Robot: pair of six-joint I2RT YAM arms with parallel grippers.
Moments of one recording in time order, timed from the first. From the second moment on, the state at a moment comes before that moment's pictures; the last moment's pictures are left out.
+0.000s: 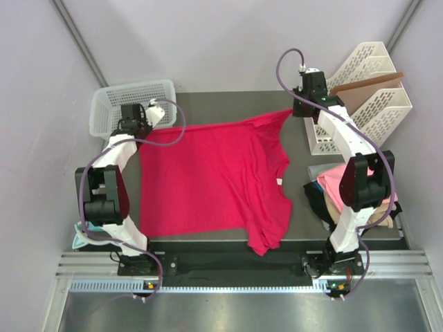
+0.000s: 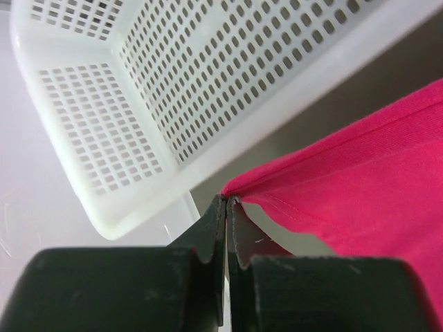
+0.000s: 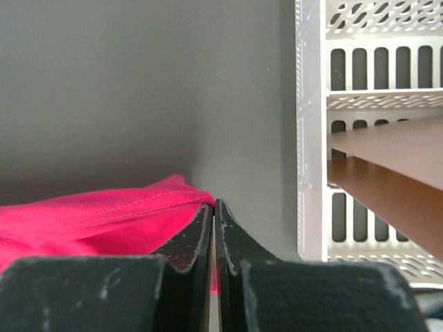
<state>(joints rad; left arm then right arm) 0.07 1.70 1.22 -0.21 -0.13 0.80 0.20 1.84 1.68 -0.53 0.13 0.16</state>
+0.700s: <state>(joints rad) 0.06 1.57 1.08 -0.20 -0.16 0.90 0.19 1.70 1.49 -0.54 0.05 0.21</state>
